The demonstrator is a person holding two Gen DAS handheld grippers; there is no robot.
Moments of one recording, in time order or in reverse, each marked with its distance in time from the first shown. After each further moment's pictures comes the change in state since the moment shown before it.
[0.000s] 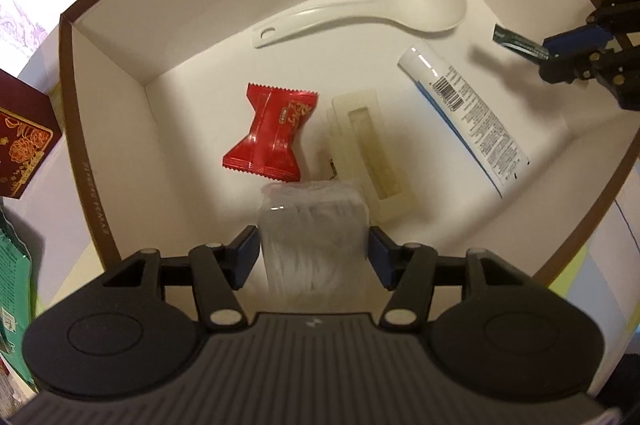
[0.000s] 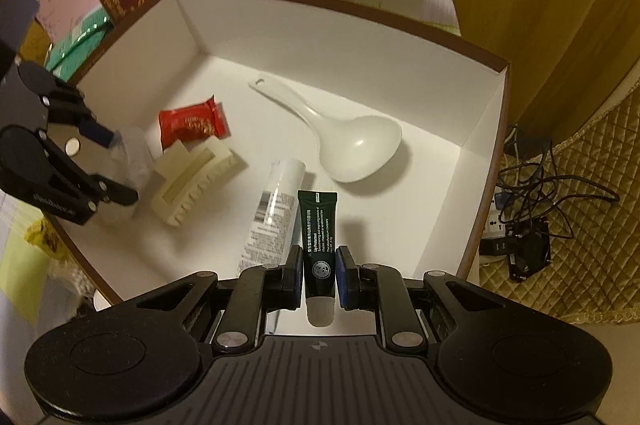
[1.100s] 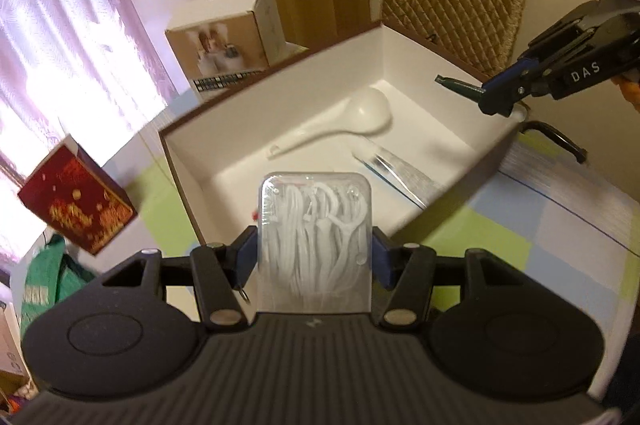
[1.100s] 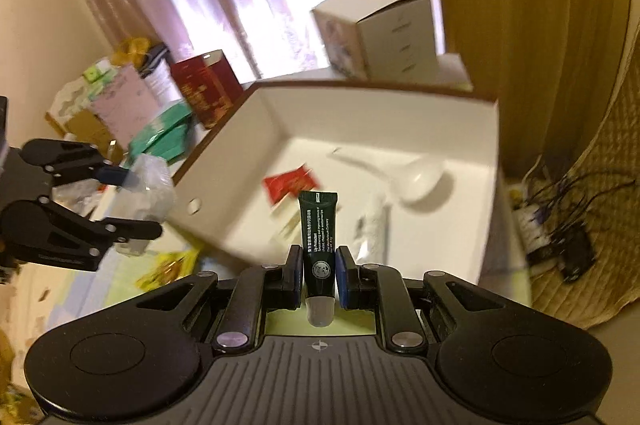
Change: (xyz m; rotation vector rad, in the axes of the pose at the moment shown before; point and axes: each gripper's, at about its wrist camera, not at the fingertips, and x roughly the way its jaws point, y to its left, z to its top) left arm -0.133 -0.031 -0.083 0.106 -0.430 0.082; right arm -0.104 0.036 -0.051 0.141 -0.299 0.158
